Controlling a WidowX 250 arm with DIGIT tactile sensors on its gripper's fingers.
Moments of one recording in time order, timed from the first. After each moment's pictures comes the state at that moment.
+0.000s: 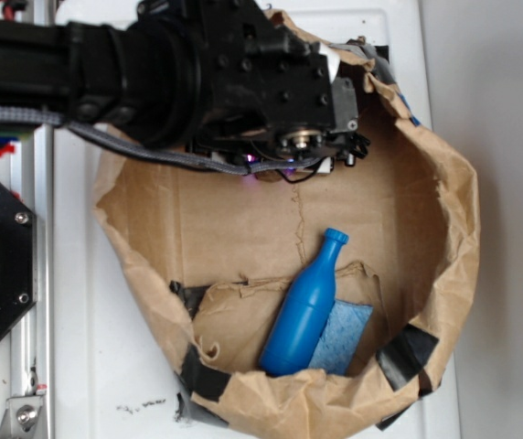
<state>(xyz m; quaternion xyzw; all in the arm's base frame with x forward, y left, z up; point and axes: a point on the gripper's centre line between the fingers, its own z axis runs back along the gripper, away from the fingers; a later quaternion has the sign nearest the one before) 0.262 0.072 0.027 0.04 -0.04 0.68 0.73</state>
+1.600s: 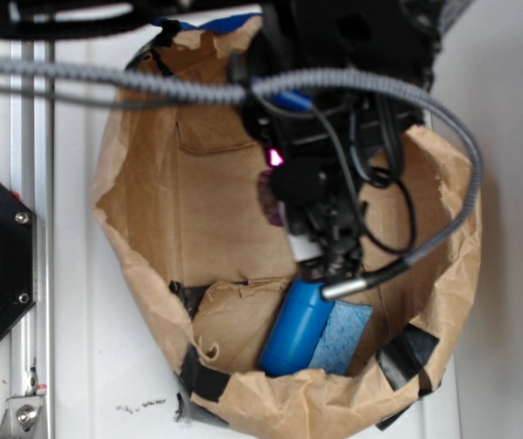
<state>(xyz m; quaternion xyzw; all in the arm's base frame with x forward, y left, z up) 0.271 0.014 0.178 -0.09 -0.06 0.11 0.99</state>
